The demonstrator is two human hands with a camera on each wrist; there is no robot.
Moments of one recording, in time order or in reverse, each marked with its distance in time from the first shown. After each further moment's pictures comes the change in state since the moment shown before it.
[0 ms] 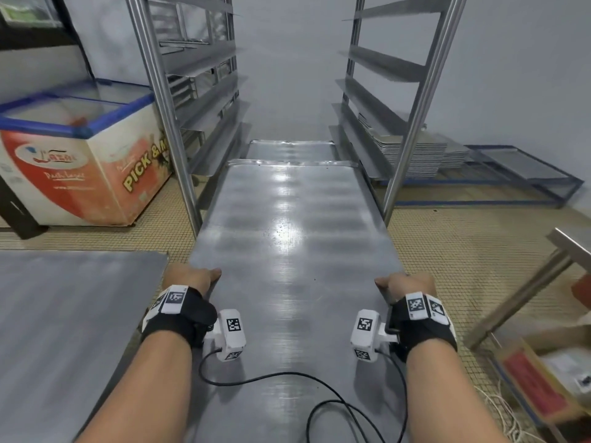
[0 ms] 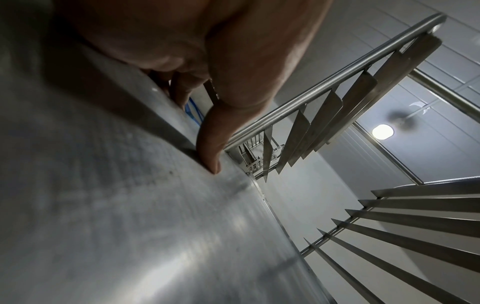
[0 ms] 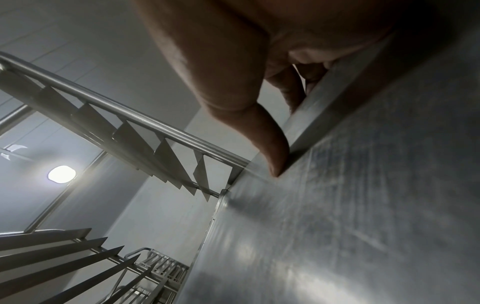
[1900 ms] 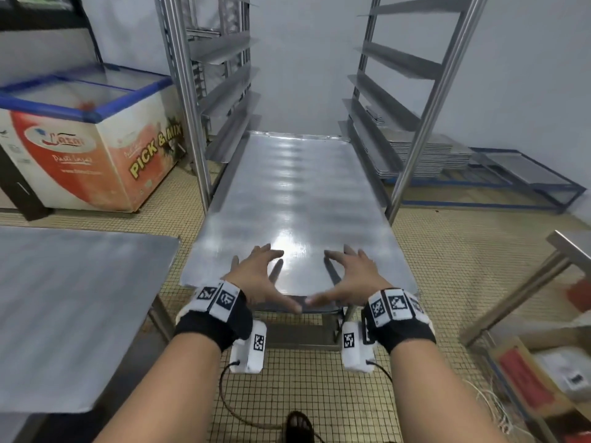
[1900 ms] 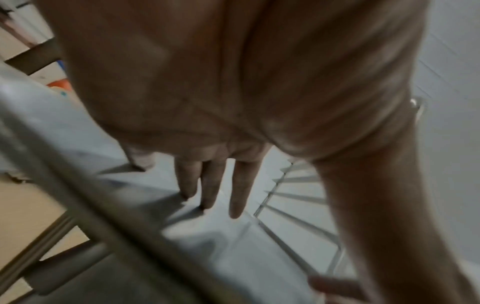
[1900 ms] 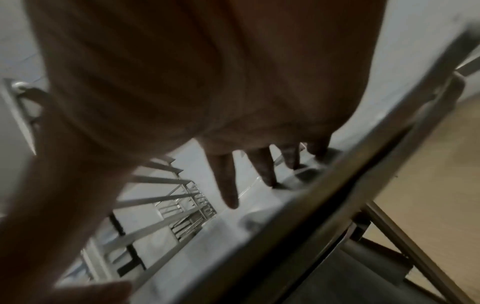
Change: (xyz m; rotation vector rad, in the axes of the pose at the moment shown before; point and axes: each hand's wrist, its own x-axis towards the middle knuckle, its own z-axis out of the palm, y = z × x) left_hand -0.062 -0.006 0.018 0.673 -0.582 0.564; right_hand -0.071 -0.004 0.046 -0.954 -0.551 -0.609
